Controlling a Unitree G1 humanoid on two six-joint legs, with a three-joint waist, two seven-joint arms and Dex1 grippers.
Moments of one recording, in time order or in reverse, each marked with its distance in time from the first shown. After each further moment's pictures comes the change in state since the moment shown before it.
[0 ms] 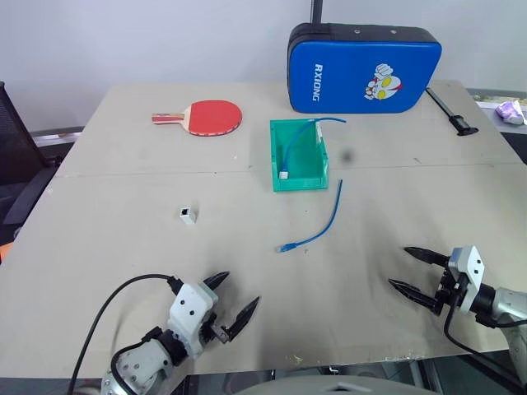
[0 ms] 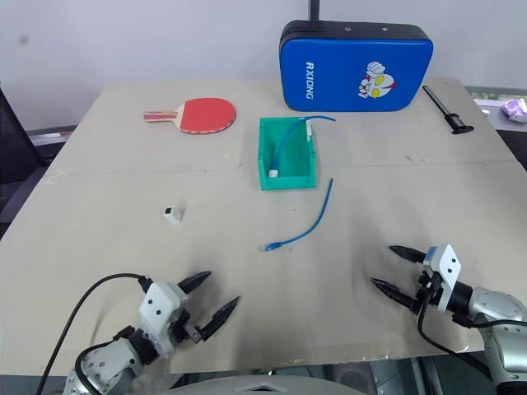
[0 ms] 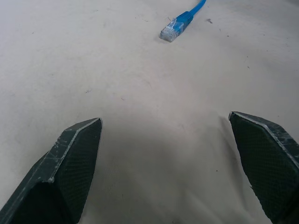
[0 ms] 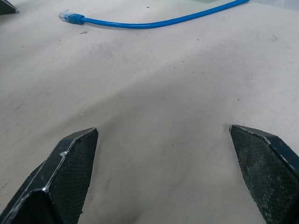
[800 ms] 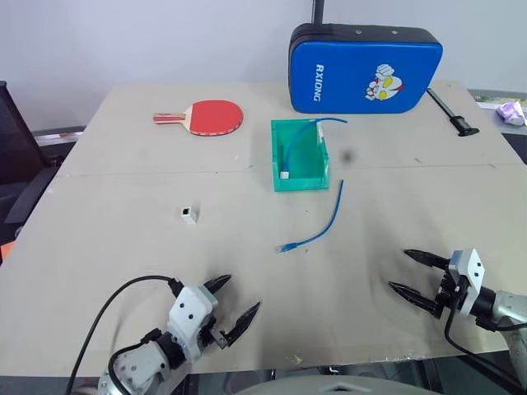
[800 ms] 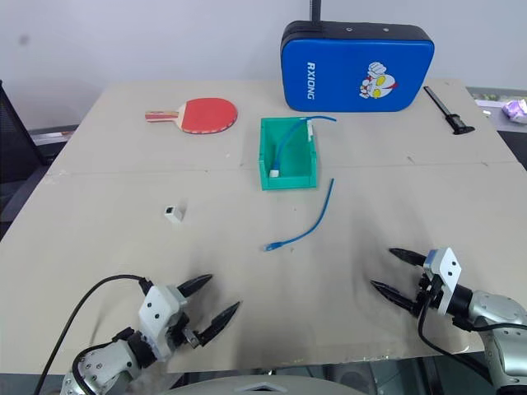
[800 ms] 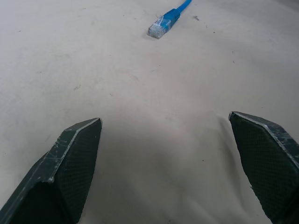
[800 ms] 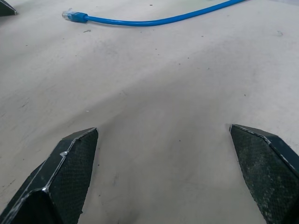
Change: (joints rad) left arm 0.006 0.021 0.005 0.005 -0.011 -0.011 -0.046; right arm 0.021 0.002 0.002 -0.008 0.006 -0.004 -0.002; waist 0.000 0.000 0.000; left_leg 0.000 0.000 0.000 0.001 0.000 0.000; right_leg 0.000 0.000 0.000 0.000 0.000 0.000
